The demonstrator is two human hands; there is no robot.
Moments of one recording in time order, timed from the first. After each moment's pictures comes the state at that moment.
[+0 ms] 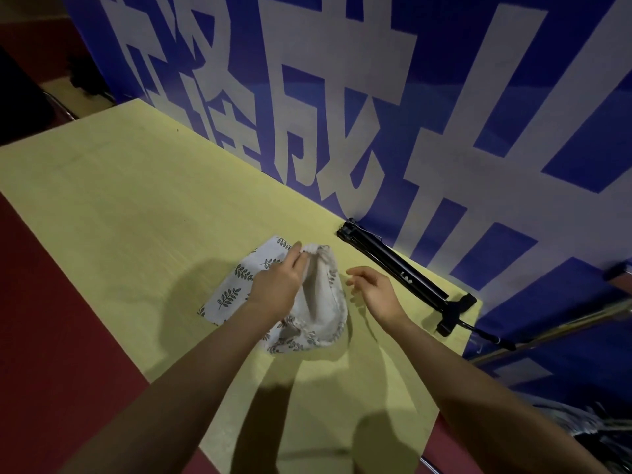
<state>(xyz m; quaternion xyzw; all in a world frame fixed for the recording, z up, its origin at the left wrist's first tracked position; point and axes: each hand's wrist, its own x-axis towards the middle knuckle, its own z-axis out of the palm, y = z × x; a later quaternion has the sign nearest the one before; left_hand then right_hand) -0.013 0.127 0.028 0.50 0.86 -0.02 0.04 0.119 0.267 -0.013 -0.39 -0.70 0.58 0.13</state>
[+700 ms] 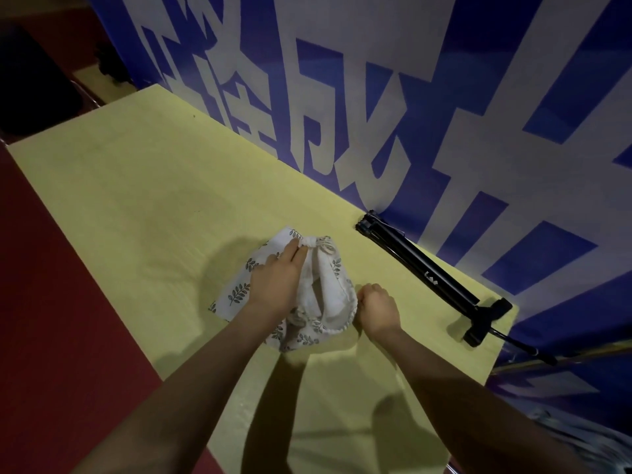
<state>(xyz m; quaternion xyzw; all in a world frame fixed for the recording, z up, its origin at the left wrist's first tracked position) -0.032 0.128 0.014 0.43 0.90 -0.04 0.05 0.096 0.264 -0.077 -0.36 -0.91 0.22 -0.04</state>
